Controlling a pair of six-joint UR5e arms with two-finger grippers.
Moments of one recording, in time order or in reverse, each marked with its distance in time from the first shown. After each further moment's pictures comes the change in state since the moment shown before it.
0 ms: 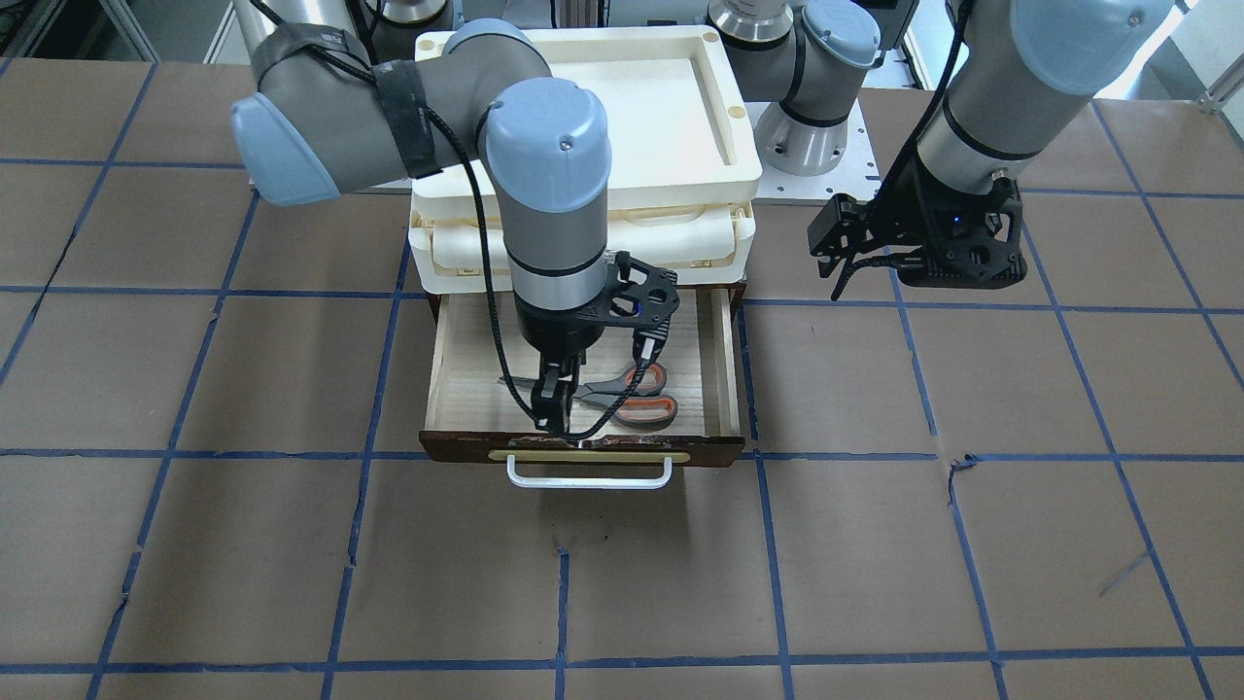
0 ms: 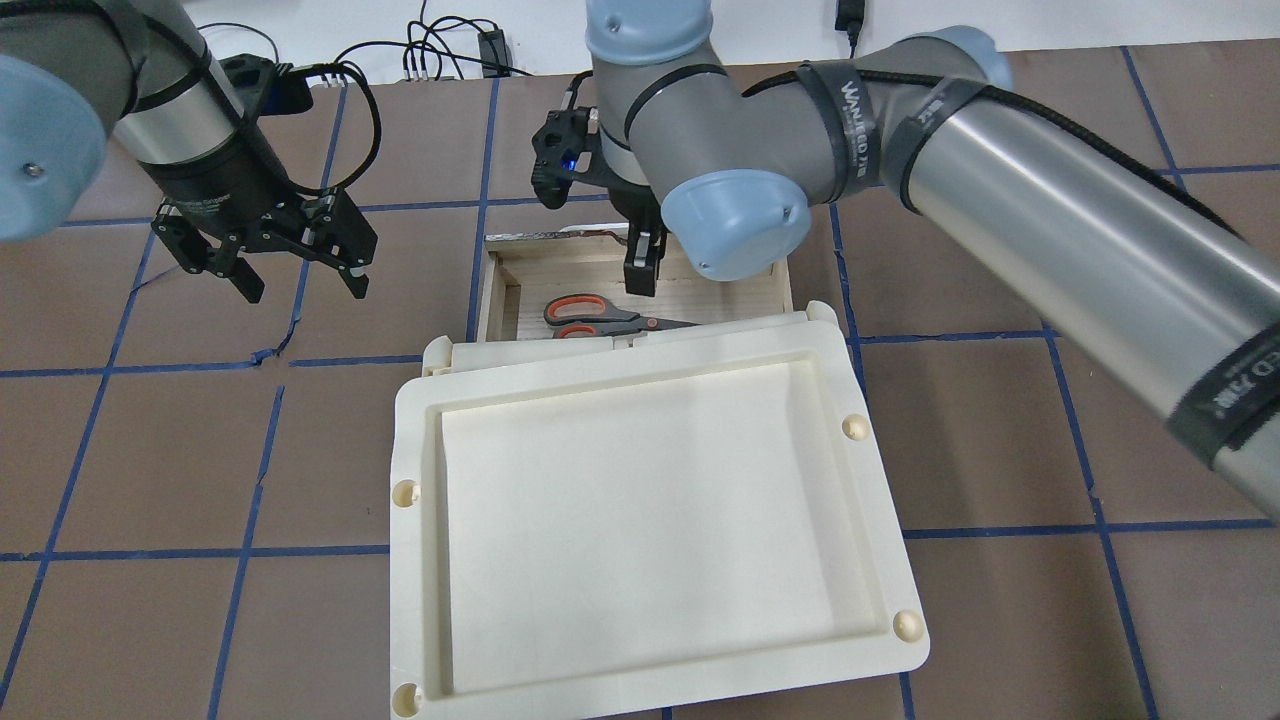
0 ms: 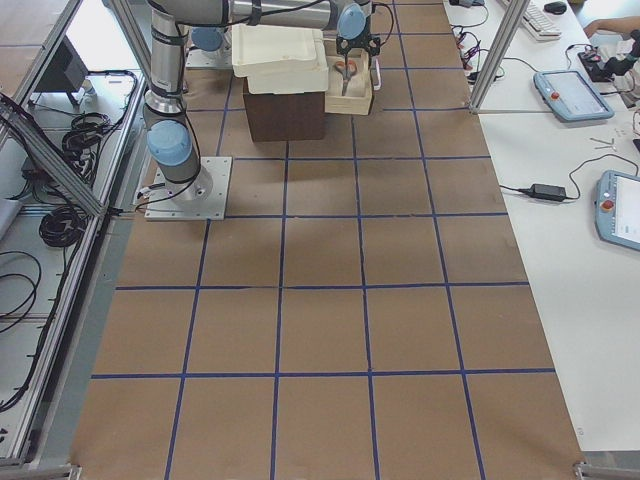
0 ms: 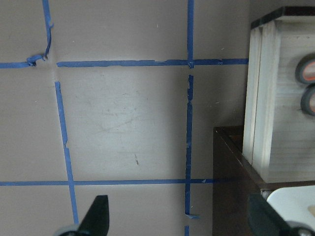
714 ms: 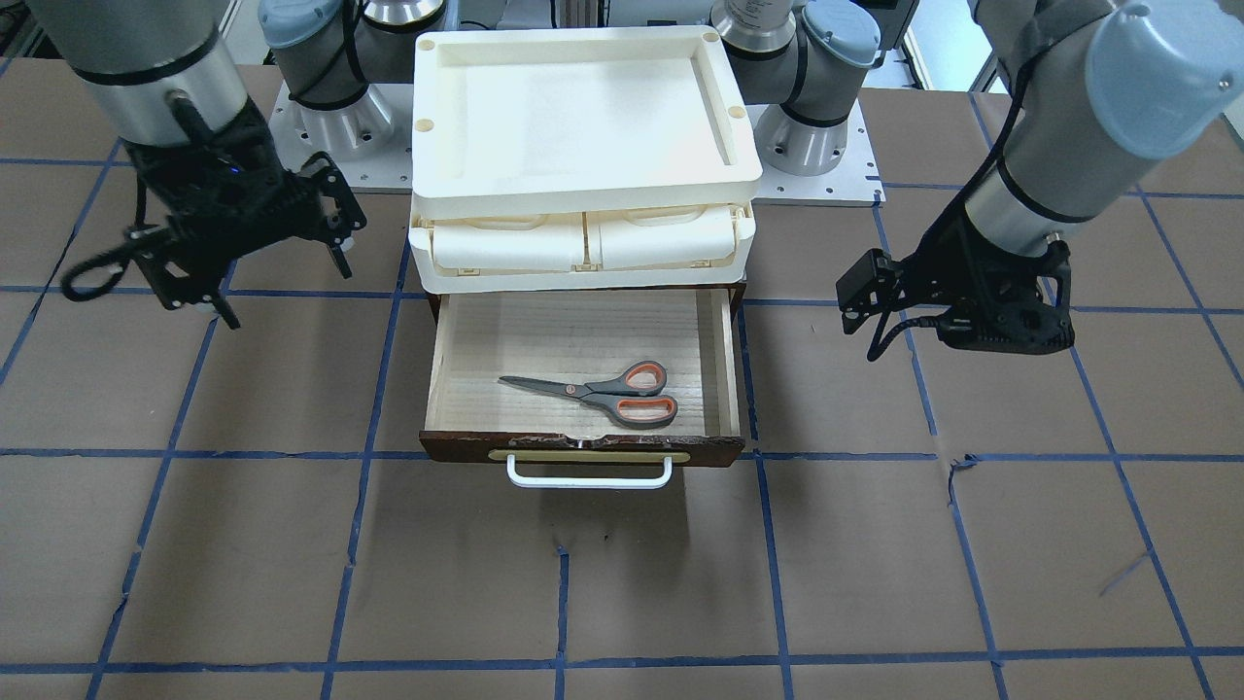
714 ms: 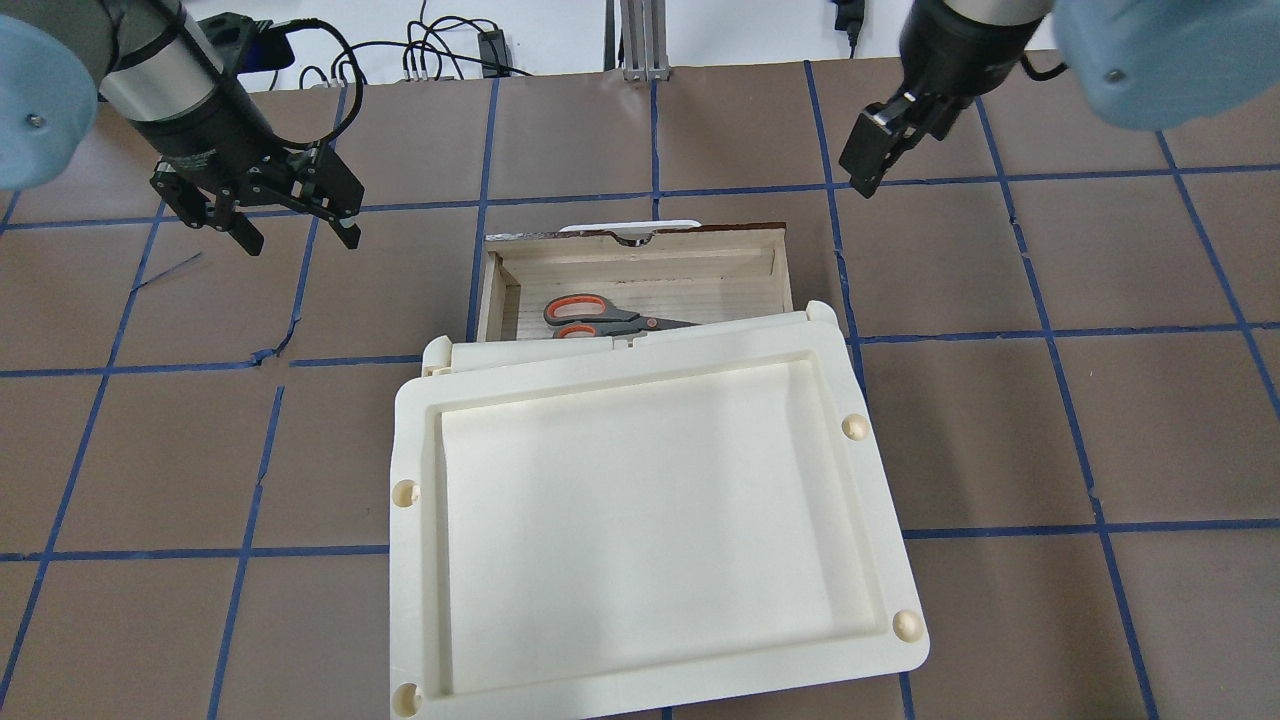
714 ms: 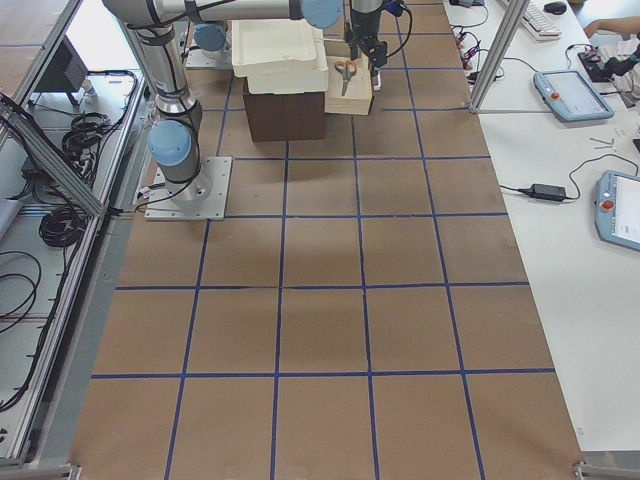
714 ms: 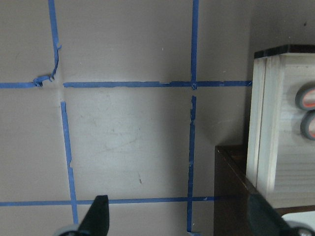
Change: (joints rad) left arm 0.037 -0.121 0.071 0.107 -0.076 0.061; right arm -0.355 -0.282 -0.001 0.319 0.027 0.480
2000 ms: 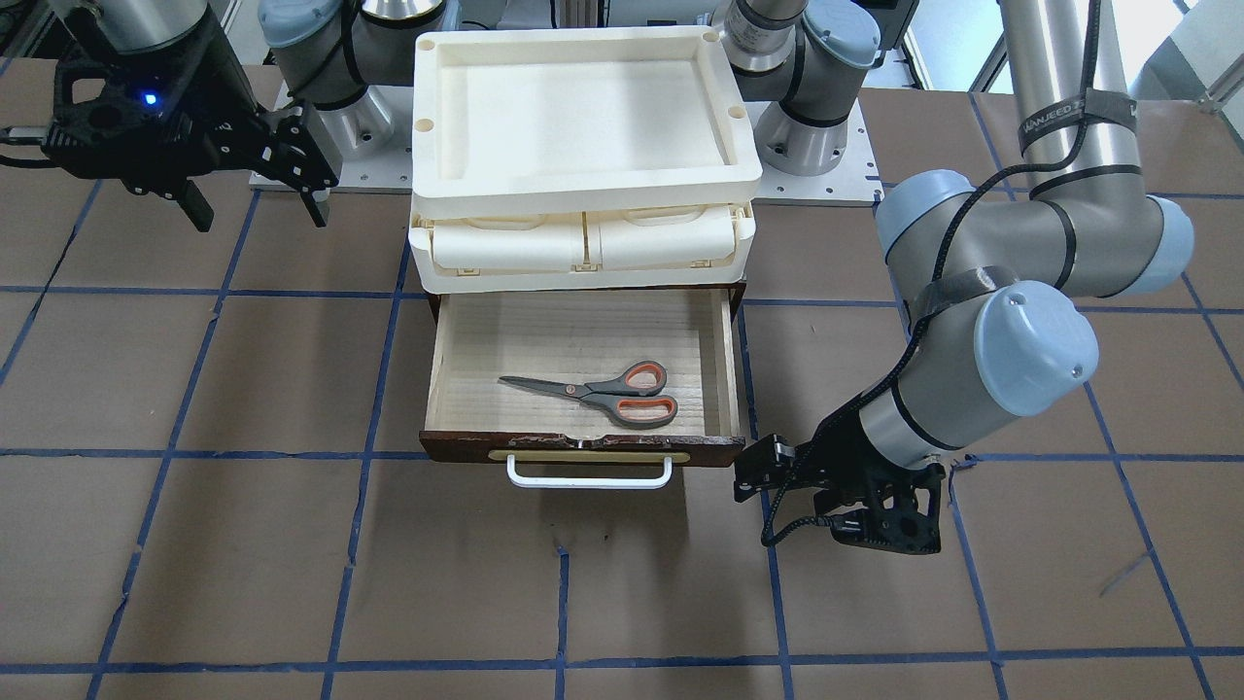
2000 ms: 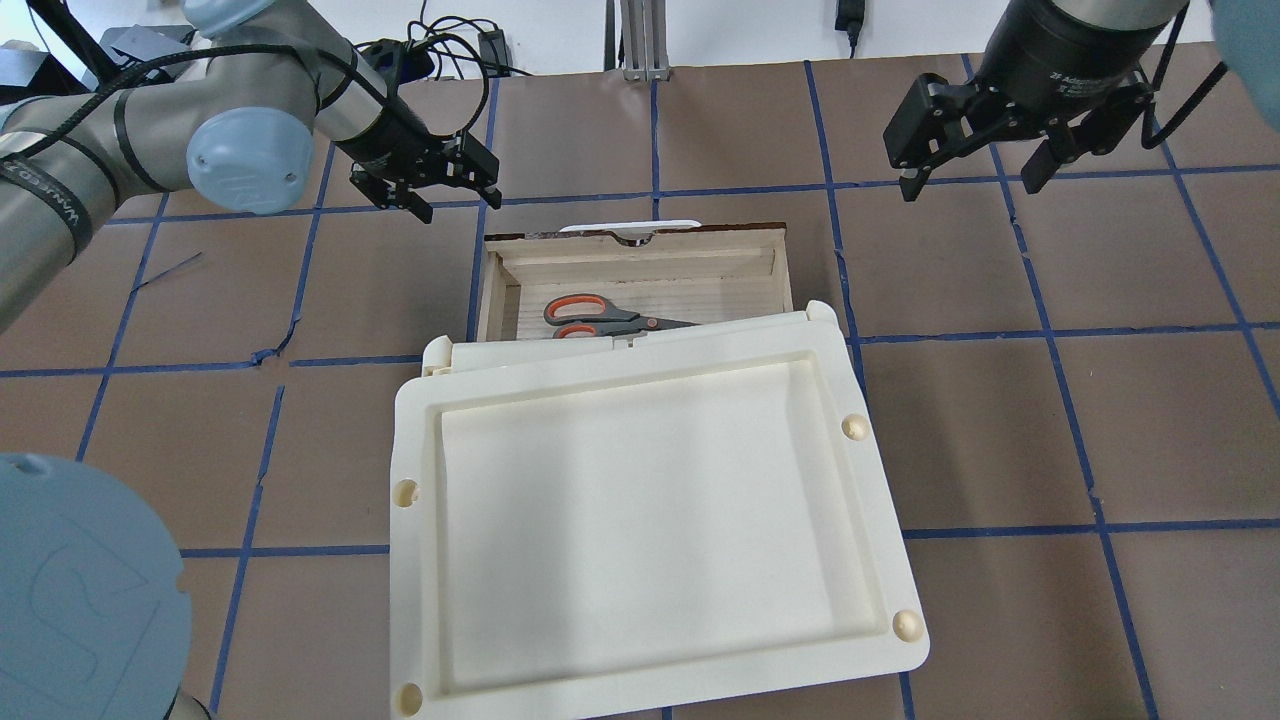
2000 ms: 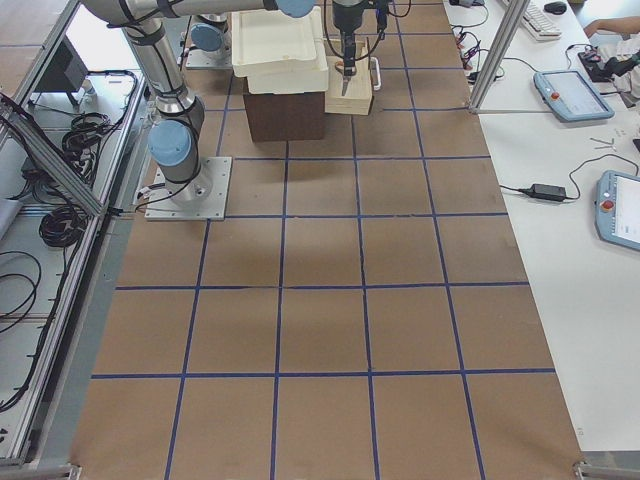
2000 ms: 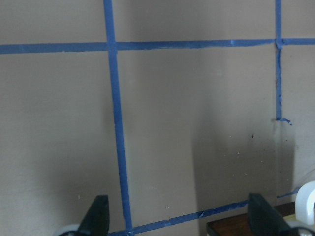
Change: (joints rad) left arm -0.066 -0.278 0.011 0.358 -0.247 -0.051; right arm -0.022 -0.094 0.029 0.095 0.001 0.415
